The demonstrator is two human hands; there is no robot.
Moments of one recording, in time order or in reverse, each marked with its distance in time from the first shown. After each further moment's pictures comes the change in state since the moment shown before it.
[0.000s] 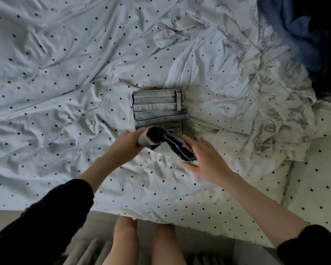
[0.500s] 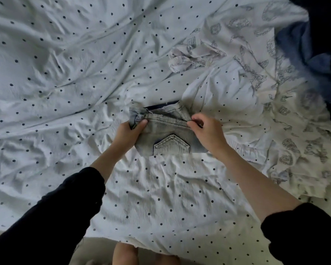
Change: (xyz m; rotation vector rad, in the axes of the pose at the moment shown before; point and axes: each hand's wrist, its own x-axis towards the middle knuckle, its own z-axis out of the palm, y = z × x) left_hand 0.071 -0.035 -0.026 -0.628 0.288 -0.489; right_hand 0.132 -0.003 -0.055 0.370 0.301 0.274
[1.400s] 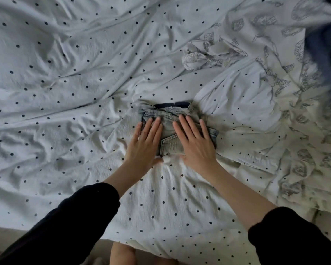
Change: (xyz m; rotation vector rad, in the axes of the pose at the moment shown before) left_hand -0.019 -0.041 0.024 1.464 -0.011 0.595; right_hand -0.015 0.016 0.066 -0.926 -0.204 -0.434
